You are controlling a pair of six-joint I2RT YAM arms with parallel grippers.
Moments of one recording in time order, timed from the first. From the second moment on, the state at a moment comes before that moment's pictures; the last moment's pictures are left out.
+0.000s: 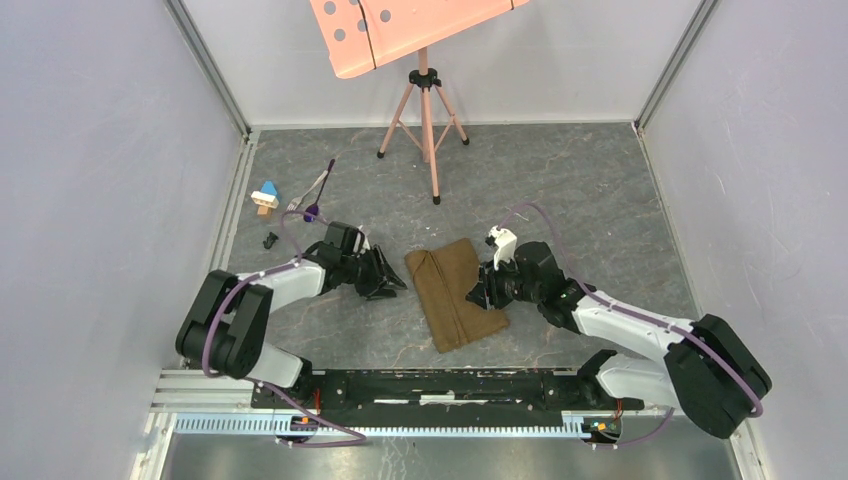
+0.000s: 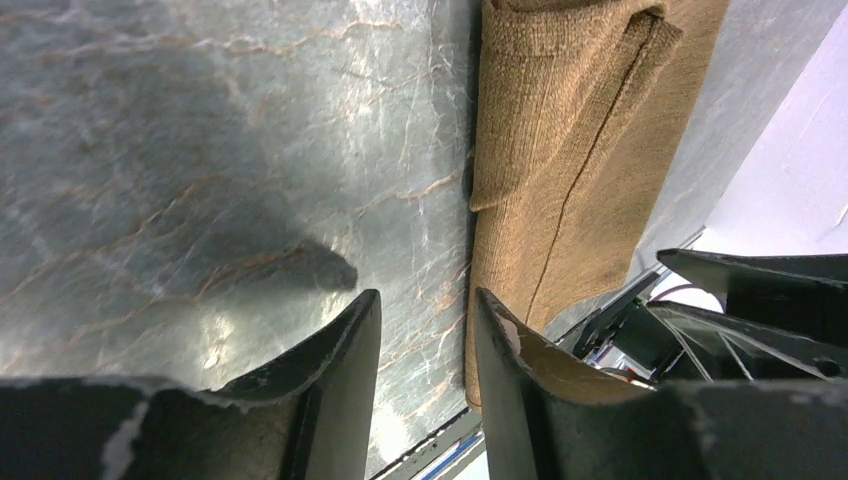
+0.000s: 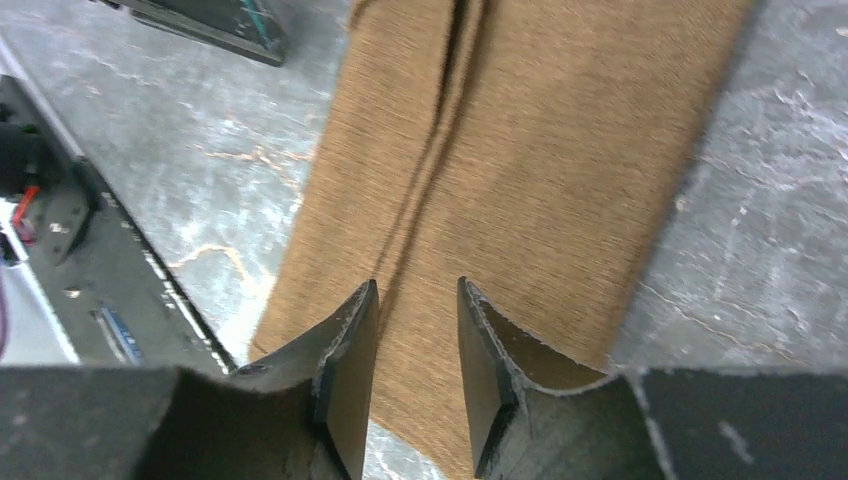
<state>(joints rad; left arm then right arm) -0.36 1.42 0.56 -0.10 0.48 -0.80 0.69 1.15 0.41 0.16 -0.31 0.35</state>
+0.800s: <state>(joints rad) -0.43 1.69 0.82 -0.07 0.44 -0.76 0.75 1.30 0.41 0.21 -0.26 0.37</state>
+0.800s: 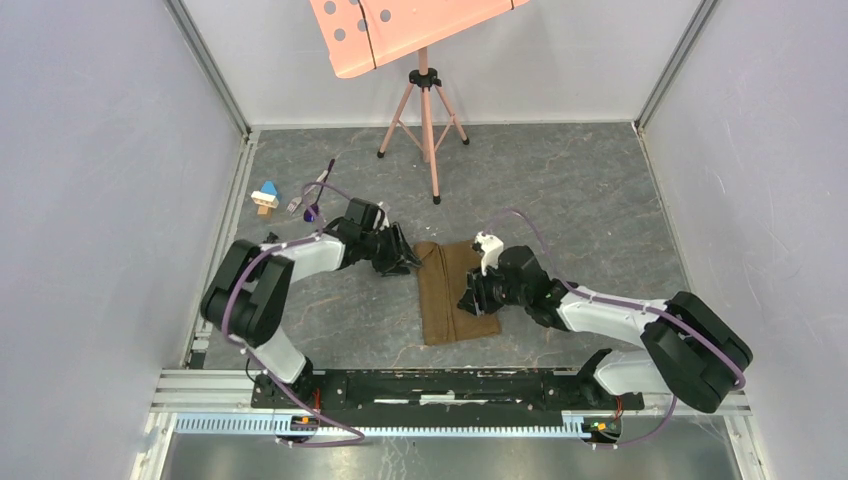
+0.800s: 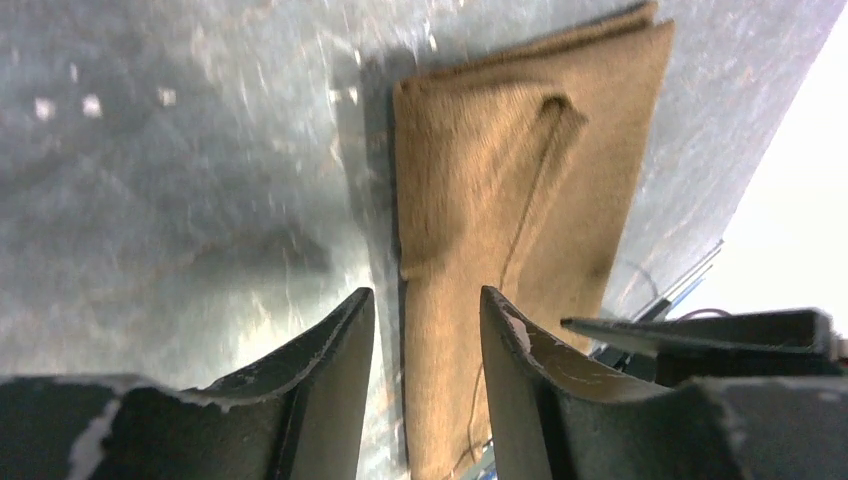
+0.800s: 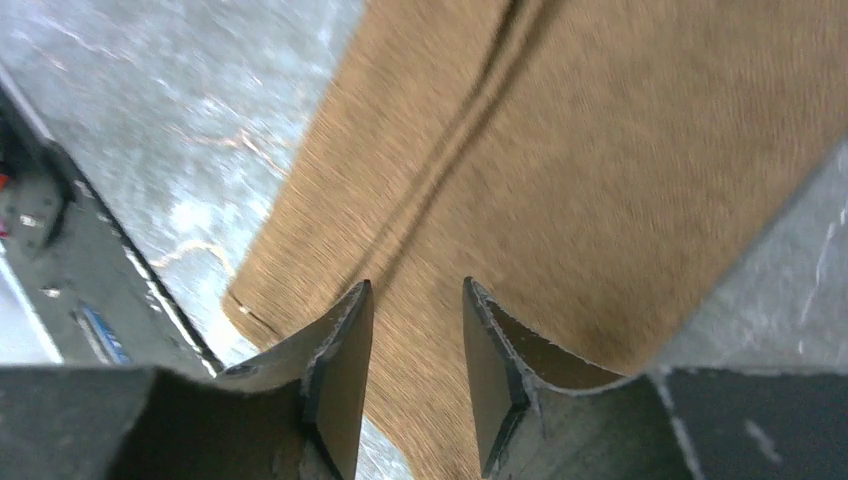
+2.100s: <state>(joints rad) -0.78 1.49 0.38 0.32 0.47 -1.01 0.61 2.04 0.80 0.77 -0.78 0.68</state>
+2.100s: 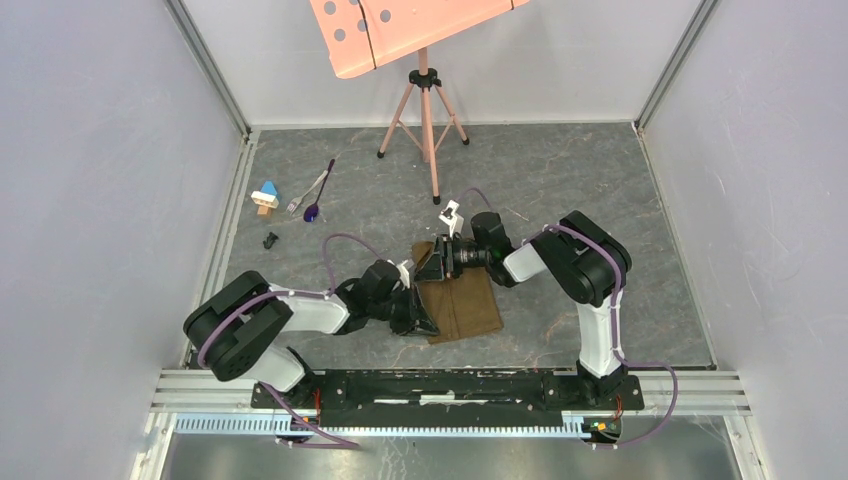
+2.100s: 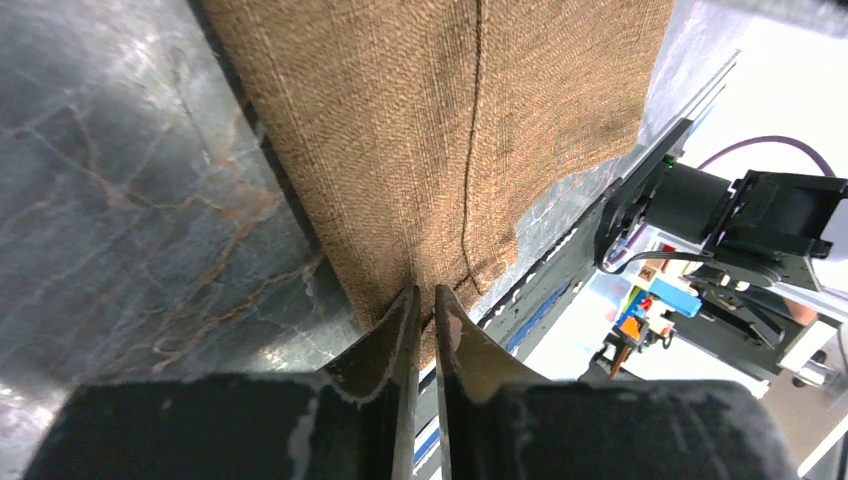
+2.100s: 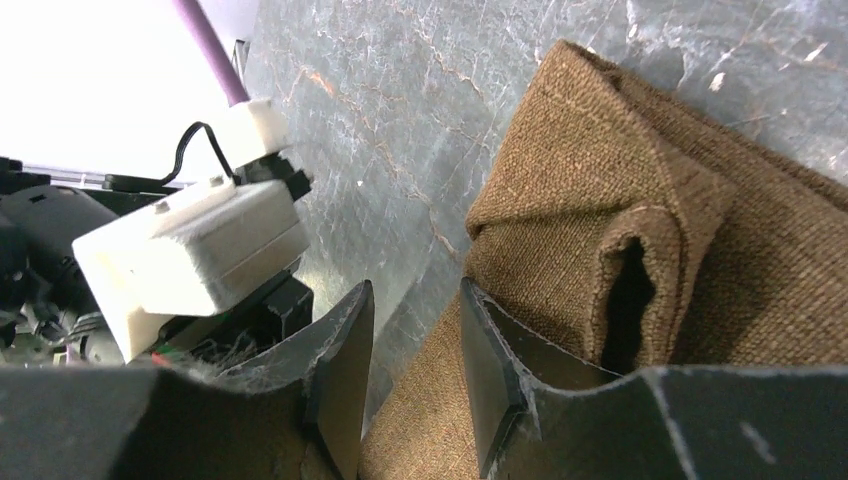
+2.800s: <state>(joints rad) -0.87 1.43 0.48 0.10 0.35 -0.91 0.60 1.99 0.82 0.64 -0.76 0.63</state>
